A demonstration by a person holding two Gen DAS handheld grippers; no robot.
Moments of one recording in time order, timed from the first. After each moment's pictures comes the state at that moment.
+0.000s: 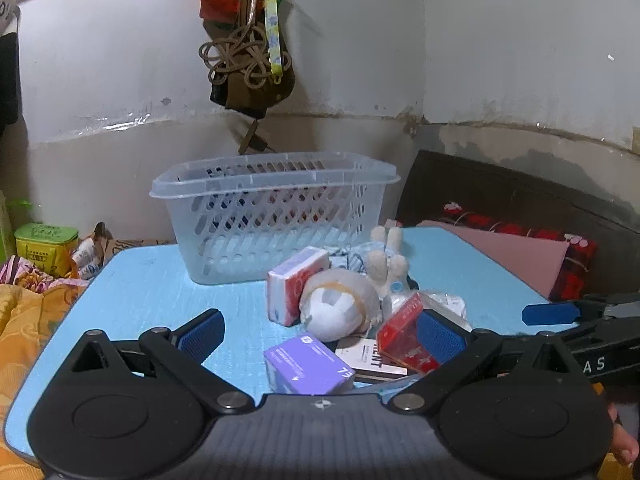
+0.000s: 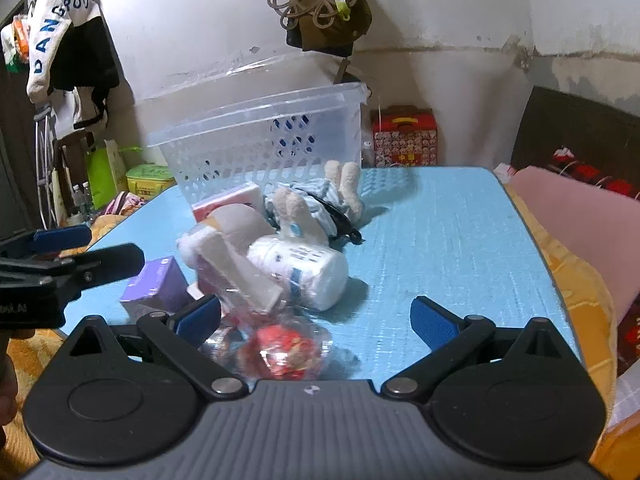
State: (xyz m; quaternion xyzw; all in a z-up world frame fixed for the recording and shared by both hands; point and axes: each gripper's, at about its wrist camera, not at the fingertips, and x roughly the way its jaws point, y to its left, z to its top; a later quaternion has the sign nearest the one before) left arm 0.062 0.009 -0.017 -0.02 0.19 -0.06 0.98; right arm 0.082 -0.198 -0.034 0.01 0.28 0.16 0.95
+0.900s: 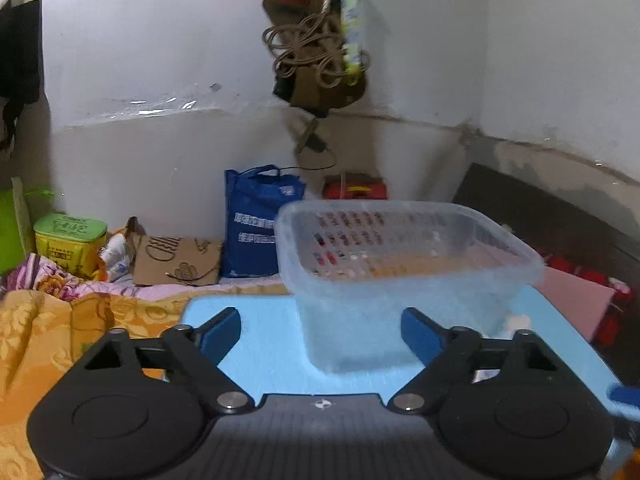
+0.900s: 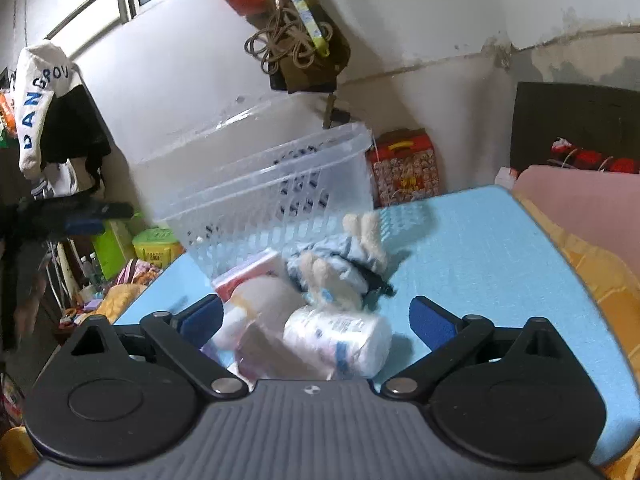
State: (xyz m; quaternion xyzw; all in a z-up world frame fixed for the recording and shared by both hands) left arm 0.193 0.141 0.053 -0.05 0.23 -0.02 0.97; right arm 0.104 -0.188 -0.021 0.10 0.23 0.15 0.96
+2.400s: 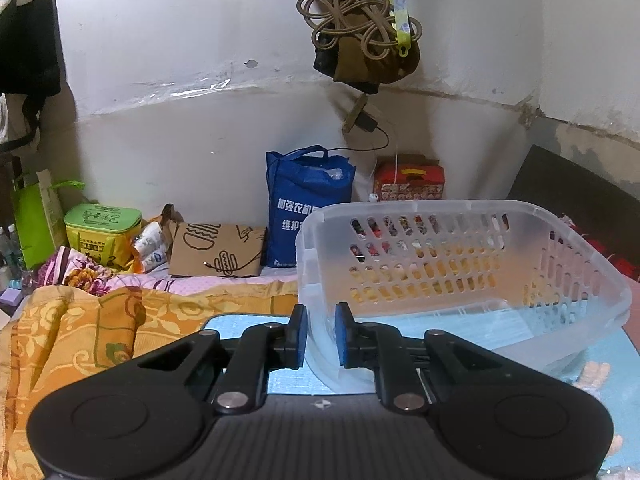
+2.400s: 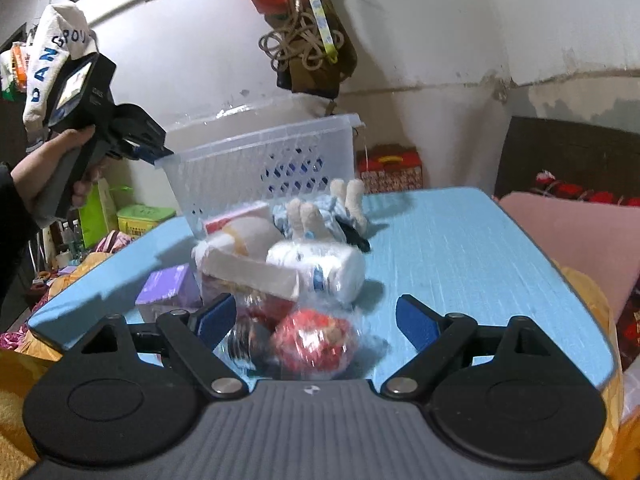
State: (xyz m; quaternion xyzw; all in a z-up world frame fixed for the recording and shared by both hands) left arm 0.272 0.130 0.044 -0.04 0.27 0.05 0.96; right arm 0.054 -0.186 -0.061 0.04 0.20 0.13 0.97
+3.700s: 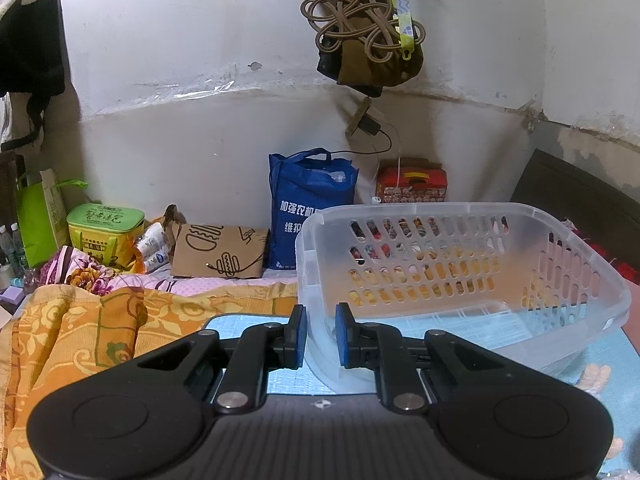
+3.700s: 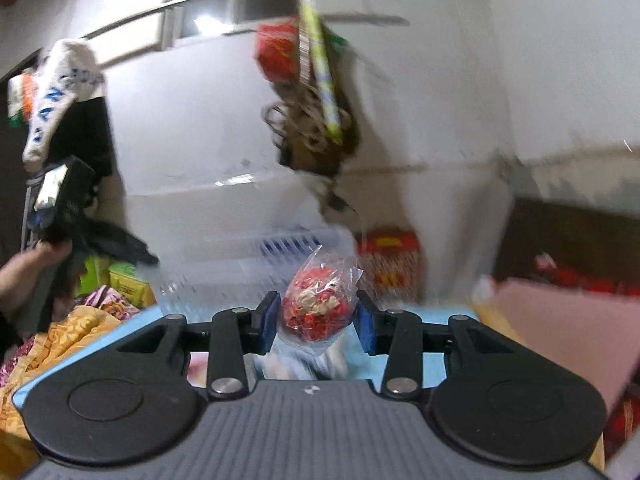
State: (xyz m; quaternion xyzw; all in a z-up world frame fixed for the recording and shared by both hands) left arm 0.270 0.129 0.043 -0.04 0.27 0.06 0.96; right arm 0.107 -0.182 0.020 0.00 0.09 0.14 0.99
